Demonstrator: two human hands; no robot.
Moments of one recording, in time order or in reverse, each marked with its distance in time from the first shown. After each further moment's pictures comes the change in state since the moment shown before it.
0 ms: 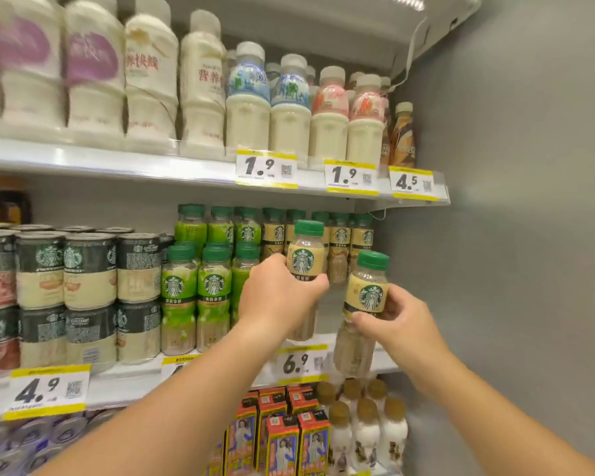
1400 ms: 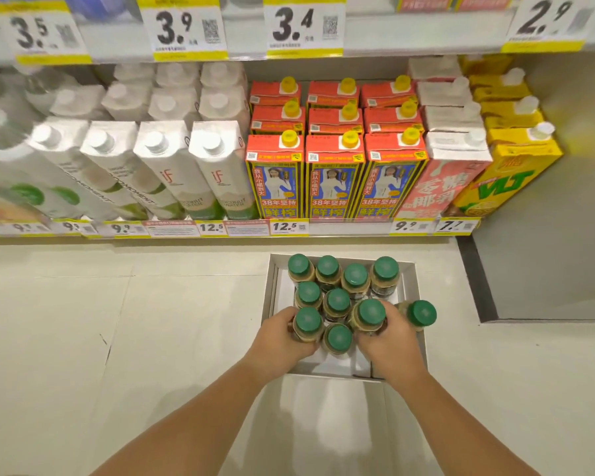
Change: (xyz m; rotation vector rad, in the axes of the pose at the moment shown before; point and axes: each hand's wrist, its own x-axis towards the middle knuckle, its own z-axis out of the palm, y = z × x) left_hand -0.543 -0.453 0.120 -0.075 -0.627 -0.906; right_hand -0.485 0.406 0.163 -0.175 -0.404 0.806
